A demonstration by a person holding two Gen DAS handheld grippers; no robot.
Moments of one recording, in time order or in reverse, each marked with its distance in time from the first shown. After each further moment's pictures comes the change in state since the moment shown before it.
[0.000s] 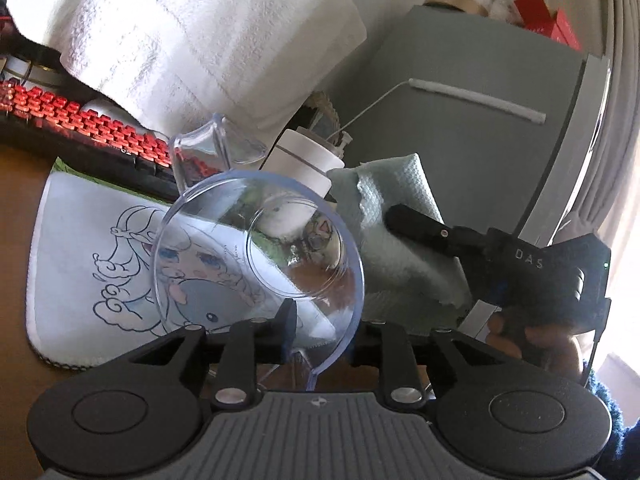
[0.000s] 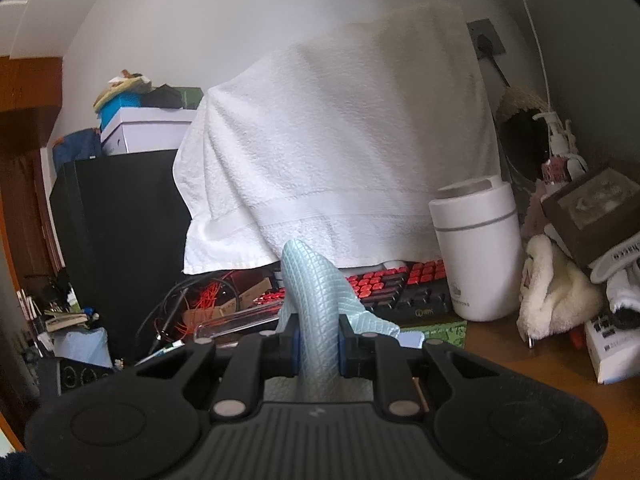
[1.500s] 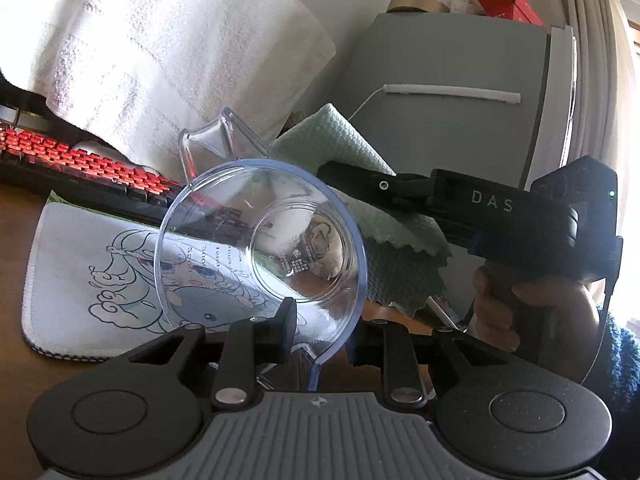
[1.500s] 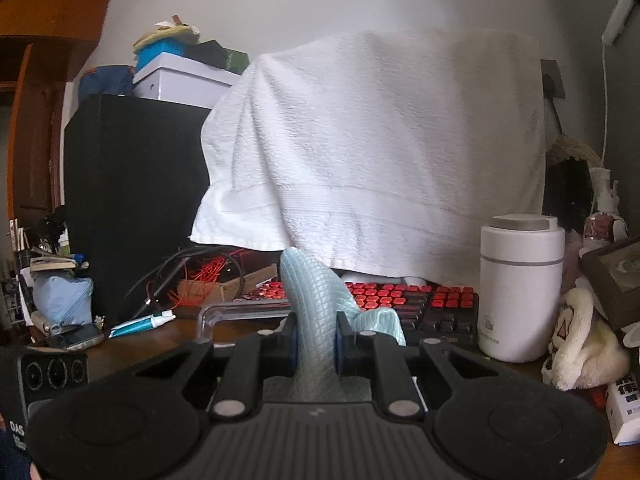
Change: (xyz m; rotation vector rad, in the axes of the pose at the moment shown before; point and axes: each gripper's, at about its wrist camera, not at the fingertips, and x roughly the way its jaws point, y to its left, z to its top) left arm 0.001 -0.010 -0.021 0.141 -0.084 0.018; right arm 0.031 0.041 -0.004 -0.200 0.020 -0.024
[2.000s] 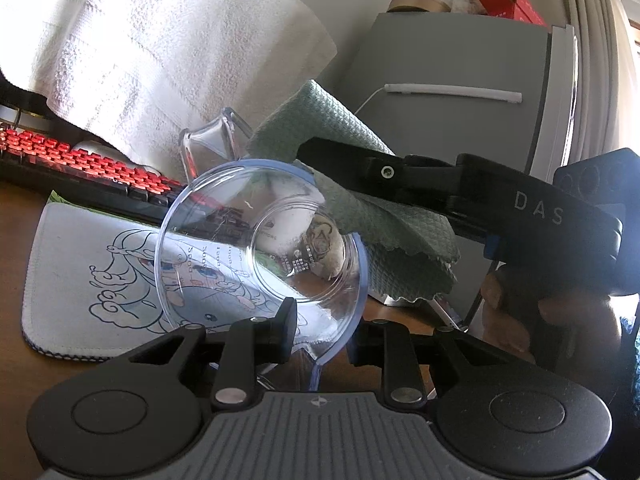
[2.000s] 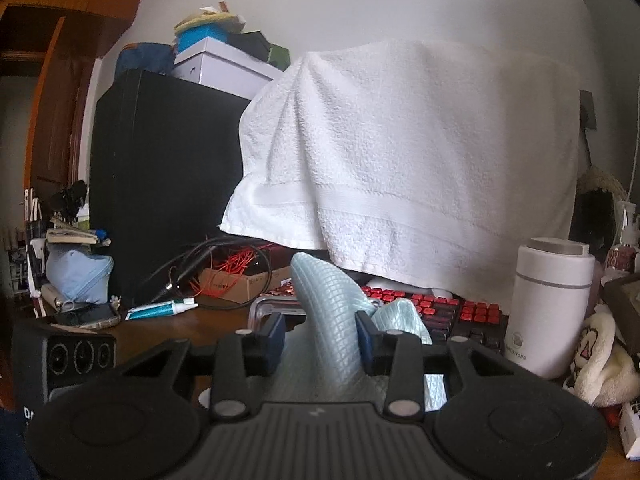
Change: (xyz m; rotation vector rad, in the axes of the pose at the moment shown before) left arm 0.000 -0.002 -0.001 0.006 0.000 0.007; right arm 0.000 0.036 -0.004 -0.124 -0.001 0.046
